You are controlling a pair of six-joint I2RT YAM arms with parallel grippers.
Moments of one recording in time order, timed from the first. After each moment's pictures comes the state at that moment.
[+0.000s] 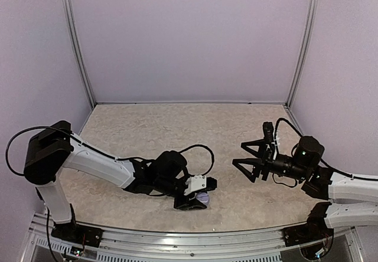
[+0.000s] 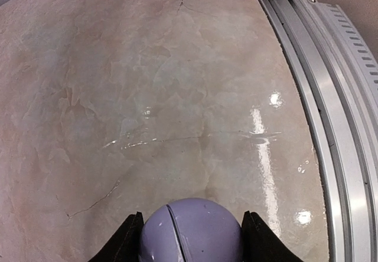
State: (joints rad) left arm -1.12 1.81 0.90 0.20 0.34 0.39; right arm 0.74 0.88 0.31 0.54 -0.38 0.24
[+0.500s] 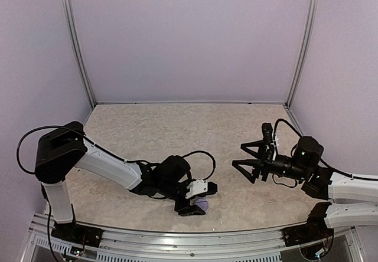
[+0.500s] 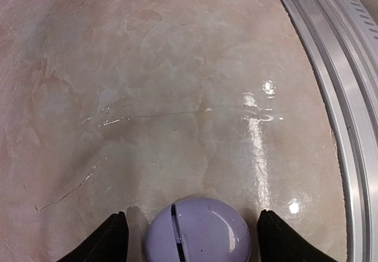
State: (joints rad) left arm -1.11 1.91 0.93 0.19 0.36 0.39; right arm 0.74 0.88 0.31 0.53 -0.38 0.23
